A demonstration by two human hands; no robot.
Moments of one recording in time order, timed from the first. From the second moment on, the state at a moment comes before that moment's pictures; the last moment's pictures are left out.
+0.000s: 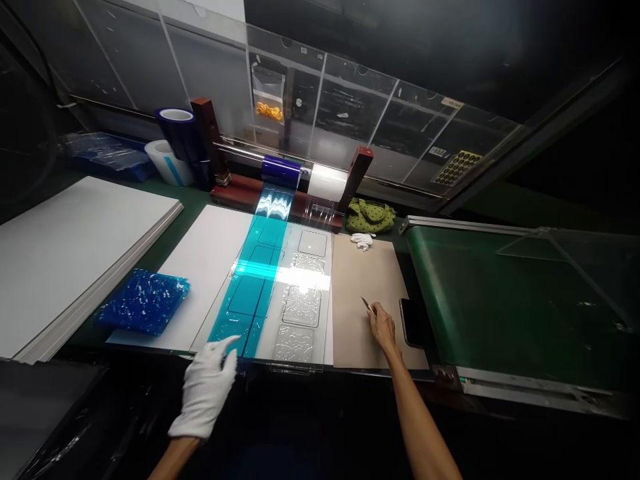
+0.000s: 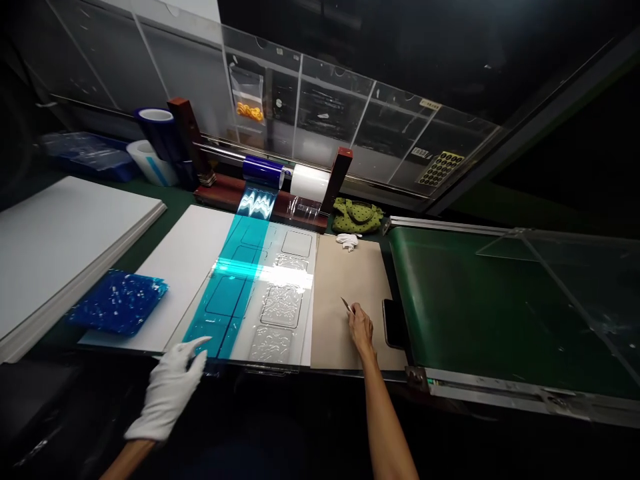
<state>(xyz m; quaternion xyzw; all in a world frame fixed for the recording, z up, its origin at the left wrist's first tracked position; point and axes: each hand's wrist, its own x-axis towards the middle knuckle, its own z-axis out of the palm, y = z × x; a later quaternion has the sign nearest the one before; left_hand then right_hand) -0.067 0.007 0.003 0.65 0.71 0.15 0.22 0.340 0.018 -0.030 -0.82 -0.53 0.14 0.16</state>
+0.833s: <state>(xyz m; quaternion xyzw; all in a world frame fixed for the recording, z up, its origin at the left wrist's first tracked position) -0.022 0.019 -0.058 0.81 0.57 -0.01 0.13 0.168 0.055 -0.017 -0.56 -0.82 0.11 -0.07</state>
